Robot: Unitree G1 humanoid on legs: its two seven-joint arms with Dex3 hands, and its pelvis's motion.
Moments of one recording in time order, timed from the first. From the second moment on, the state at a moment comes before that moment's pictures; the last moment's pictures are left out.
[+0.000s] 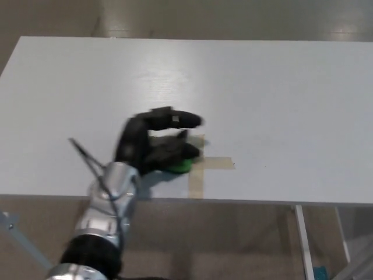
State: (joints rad) left_arm -0.63 0.02 -0.04 0.85 -0.07 -0.21 -0.12; right_arm 0.17 -0.12 -0.13 0.97 -0.03 -0.69 -0.06
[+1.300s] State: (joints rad) left_arm -0.60 0.05 -0.13 0.27 -0.12 0.06 -0.30; right_arm 0.18 -0.12 -0.13 0.97 -0.03 -0.69 -0.04
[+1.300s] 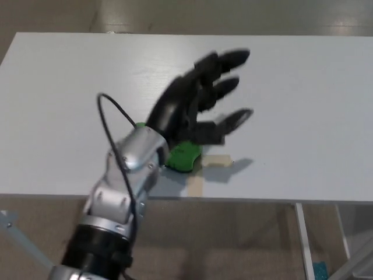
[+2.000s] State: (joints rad) left_arm 0.08 0.41 0.07 -0.33 -0.36 0.11 -0.55; right_arm 0.18 -0.12 -0.13 0.98 -0.03 -0.69 -0.04
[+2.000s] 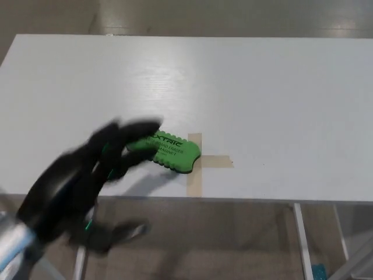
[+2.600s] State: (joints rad) left_arm 0.44 0.52 0.27 0.20 -0.39 0.03 -0.70; right_arm 0.21 -0.14 -0.13 1.01 -0.03 -0.69 -0.04
